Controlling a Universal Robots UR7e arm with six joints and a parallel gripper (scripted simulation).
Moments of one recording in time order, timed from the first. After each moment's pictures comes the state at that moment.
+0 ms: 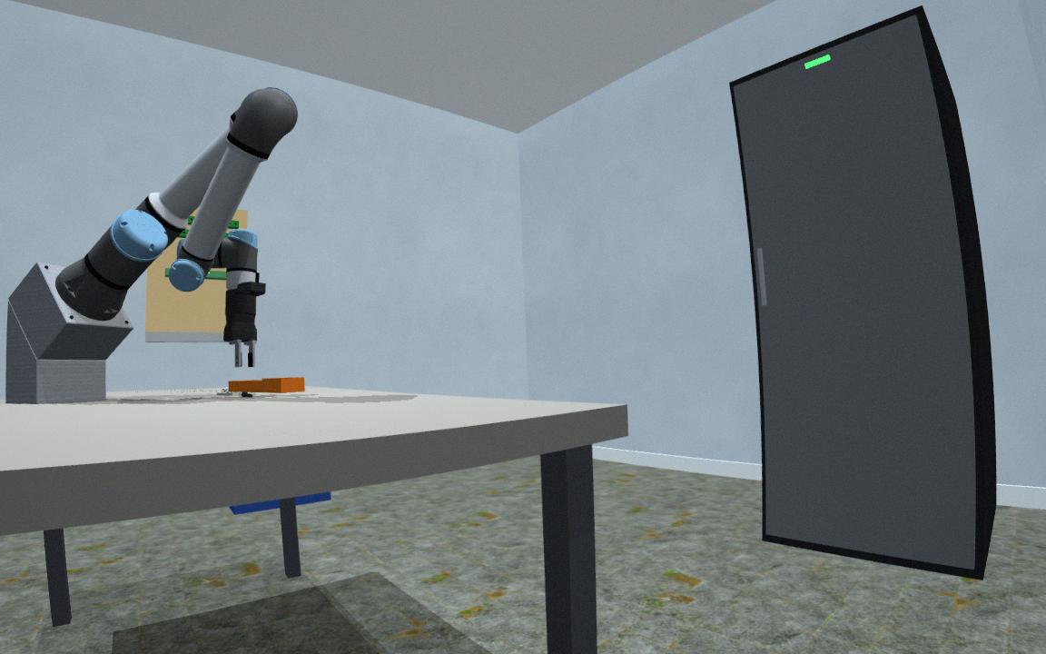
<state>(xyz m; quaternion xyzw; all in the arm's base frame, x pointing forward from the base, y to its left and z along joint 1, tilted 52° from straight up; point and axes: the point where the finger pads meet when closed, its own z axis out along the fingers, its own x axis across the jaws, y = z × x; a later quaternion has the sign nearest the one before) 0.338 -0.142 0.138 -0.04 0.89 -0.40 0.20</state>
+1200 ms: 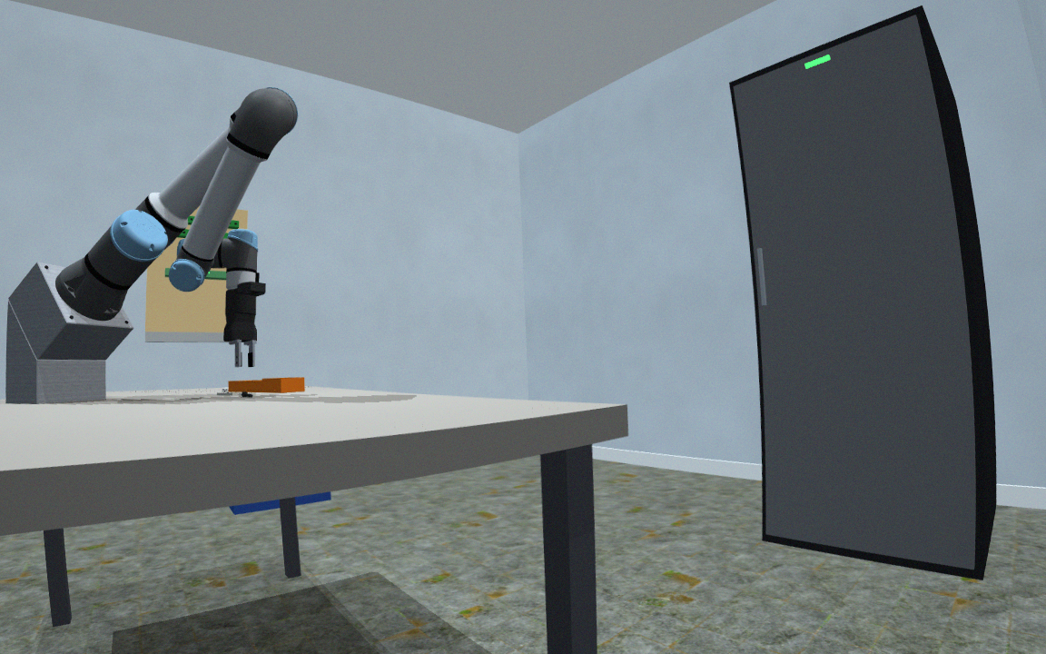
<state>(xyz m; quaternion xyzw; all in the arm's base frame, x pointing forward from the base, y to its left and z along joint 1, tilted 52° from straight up) 0.338 -0.142 0.138 -0.04 0.89 -0.40 0.20</state>
